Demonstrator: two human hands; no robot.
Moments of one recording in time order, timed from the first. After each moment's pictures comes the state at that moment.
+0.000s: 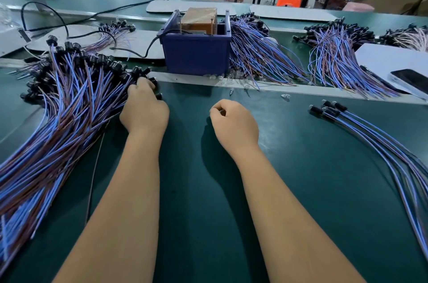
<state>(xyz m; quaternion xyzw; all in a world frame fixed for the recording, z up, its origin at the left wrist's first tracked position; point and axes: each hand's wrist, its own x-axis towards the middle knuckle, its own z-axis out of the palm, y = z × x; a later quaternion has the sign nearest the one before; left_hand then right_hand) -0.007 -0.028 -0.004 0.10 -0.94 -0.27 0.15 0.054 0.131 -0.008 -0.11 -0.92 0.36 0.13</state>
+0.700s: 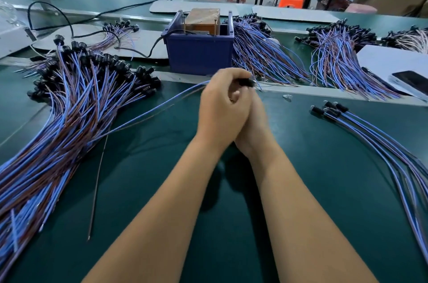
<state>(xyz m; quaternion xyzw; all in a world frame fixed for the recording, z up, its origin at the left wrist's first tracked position) 0.056 0.072 0.025 -0.22 -0.72 -0.62 0.23 0.049 0.139 0.001 -0.02 -0.46 0.88 0.03</state>
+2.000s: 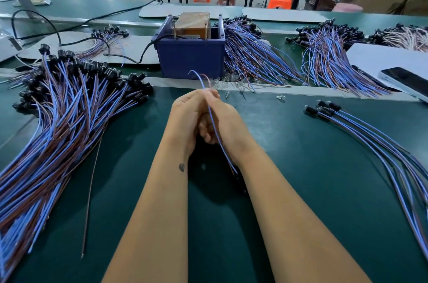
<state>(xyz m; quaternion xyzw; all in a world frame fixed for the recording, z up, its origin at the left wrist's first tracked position) 0.030 0.038 0.006 -0.06 -0.57 -0.82 -0.09 0.062 0.119 0.011 -0.03 -0.67 0.74 0.00</state>
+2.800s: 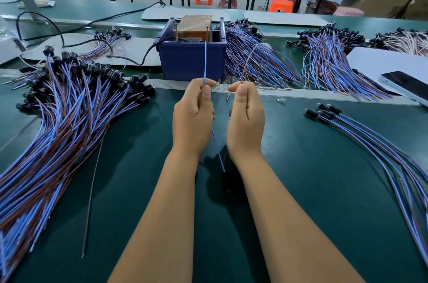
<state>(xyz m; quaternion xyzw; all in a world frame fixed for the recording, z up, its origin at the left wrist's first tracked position) 0.038 0.045 0.002 -0.15 -0.74 -0.62 0.20 0.065 0.128 0.004 -0.08 -0.74 0.56 0.36</state>
